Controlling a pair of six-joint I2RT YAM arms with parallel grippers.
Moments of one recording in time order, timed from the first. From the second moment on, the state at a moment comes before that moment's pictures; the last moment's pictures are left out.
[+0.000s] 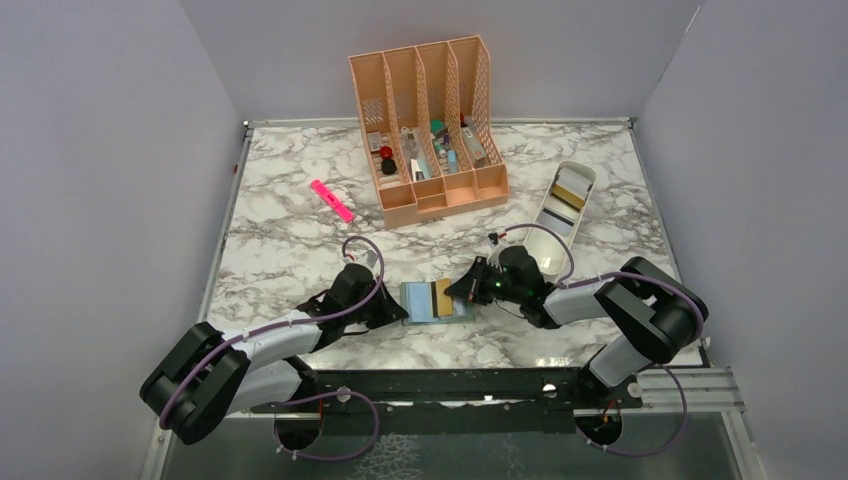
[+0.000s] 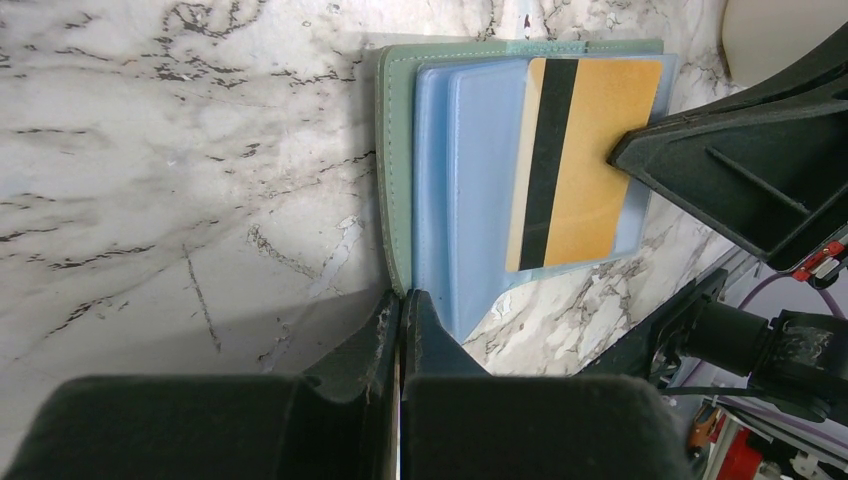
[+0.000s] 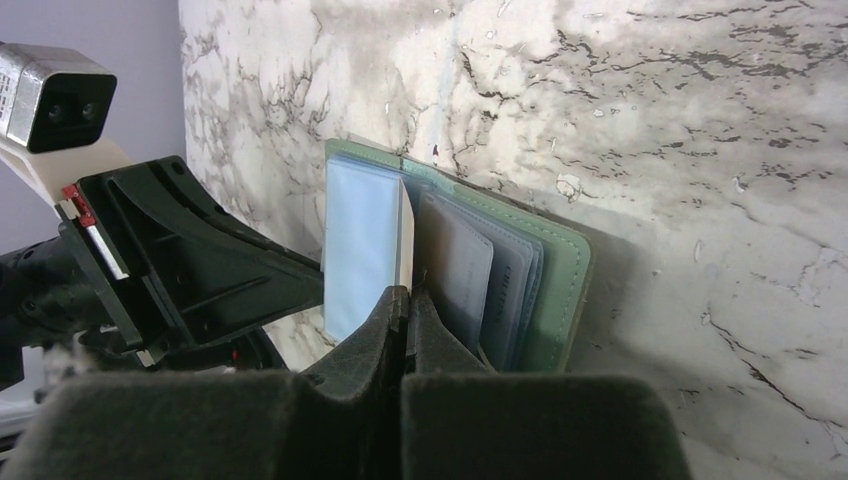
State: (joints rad) left arm -0.67 1.13 0.24 0.17 0.19 -0.94; right arm 0.71 1.58 0.38 0.71 -0.29 0.92
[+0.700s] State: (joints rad) left arm -0.67 1.13 0.24 0.17 0.19 -0.94; right arm 0.71 1.60 0.38 0.71 -0.30 0.94
